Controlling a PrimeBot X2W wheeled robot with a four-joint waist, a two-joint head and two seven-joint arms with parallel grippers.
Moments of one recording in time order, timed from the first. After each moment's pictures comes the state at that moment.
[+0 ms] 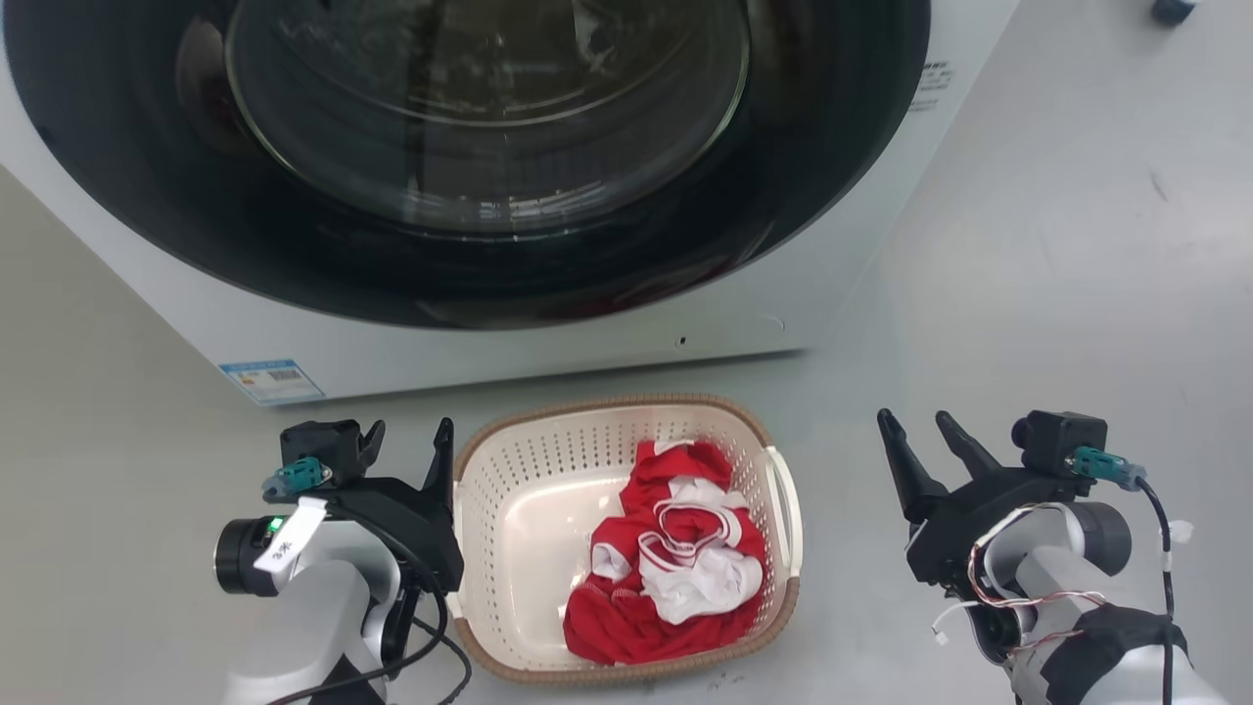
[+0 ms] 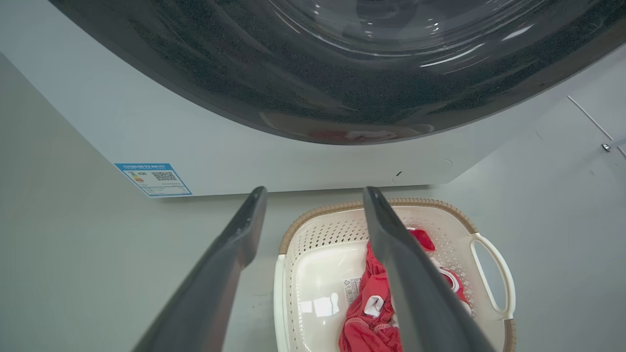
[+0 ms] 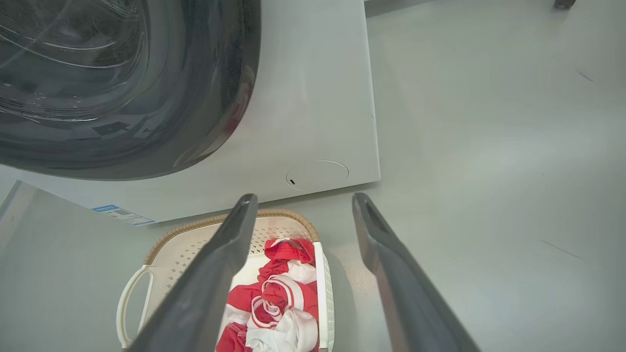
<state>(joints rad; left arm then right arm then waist) -0.67 0.06 -0.44 1.11 -0.62 -0.05 -0.25 -0.67 -0.19 0.70 0.99 0.87 0.13 -0.25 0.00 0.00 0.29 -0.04</state>
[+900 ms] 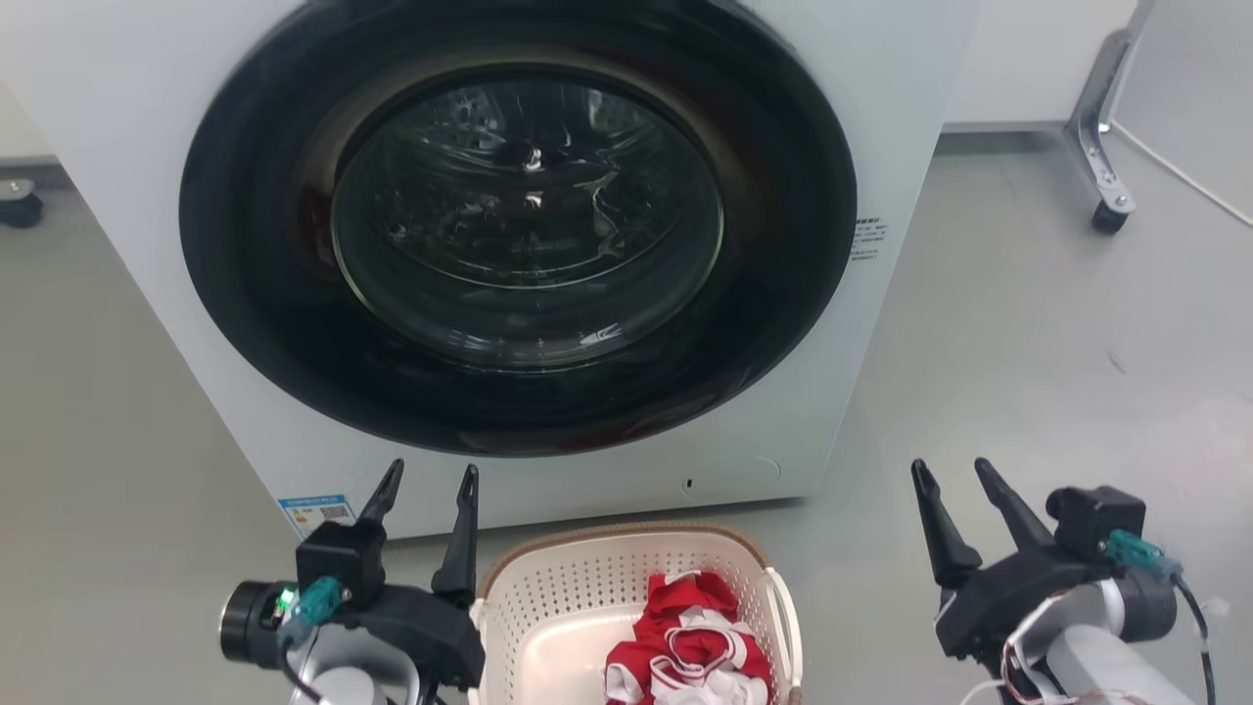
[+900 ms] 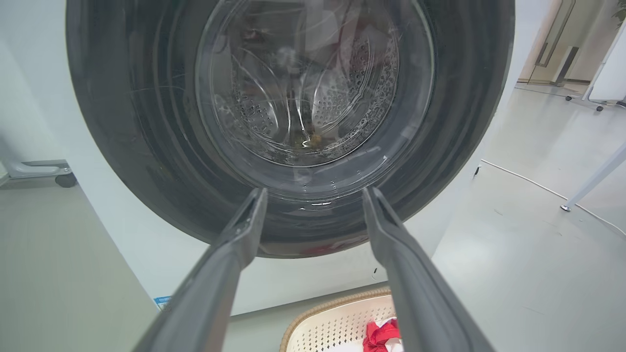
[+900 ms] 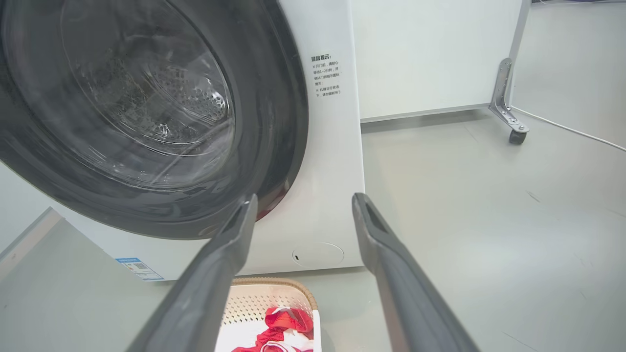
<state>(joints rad) -0.33 0.14 -0.41 0.53 -0.46 0.07 -0.25 -0.43 -0.27 0.55 0.65 0.70 0.00 -0.25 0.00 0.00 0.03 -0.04</state>
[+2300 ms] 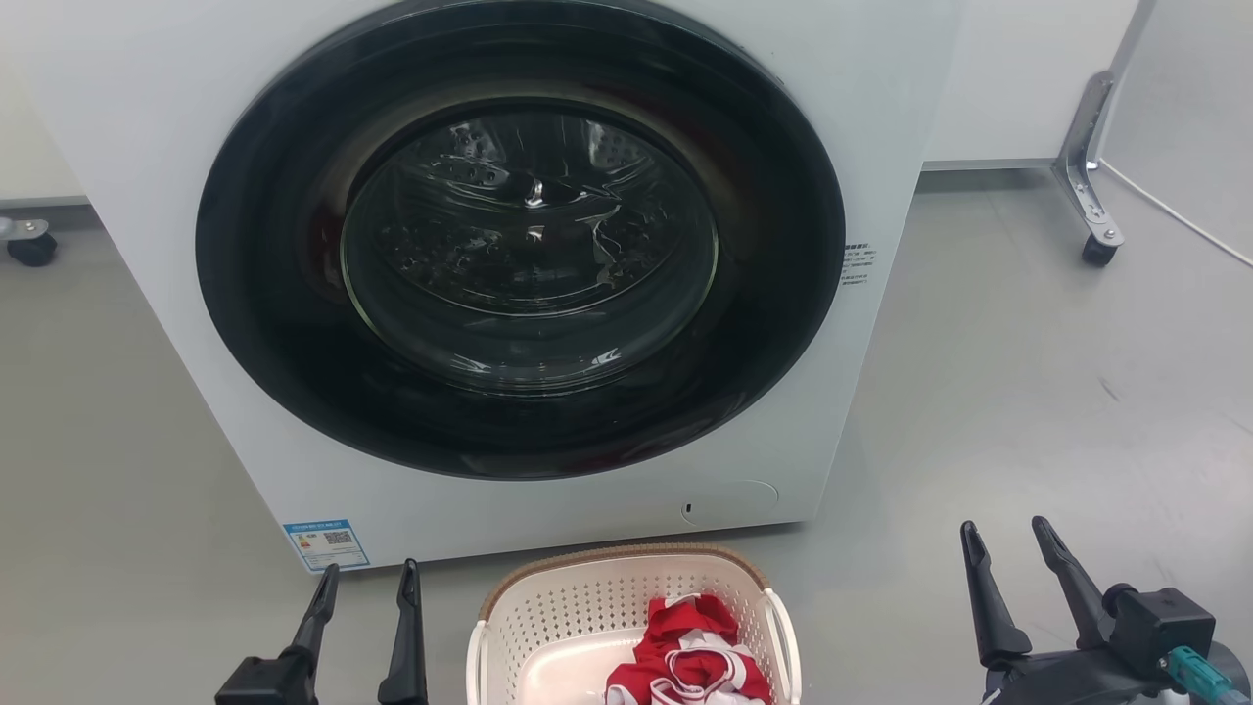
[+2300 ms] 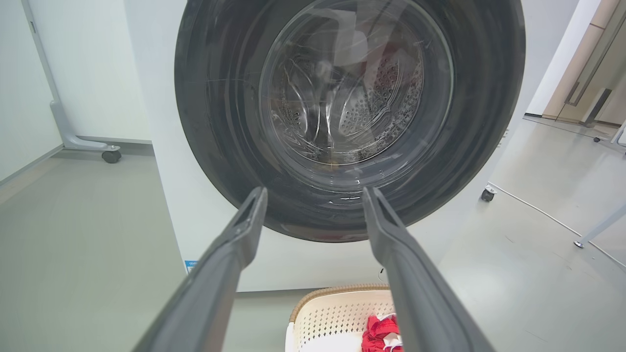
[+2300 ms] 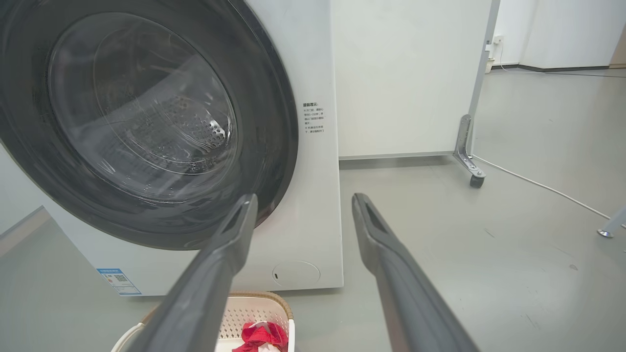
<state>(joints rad) 0.03 0.15 -0.25 0.16 -0.40 0.12 -0.23 -0.07 -0.32 0.38 0.21 0.50 -0.11 -0.25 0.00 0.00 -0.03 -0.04</state>
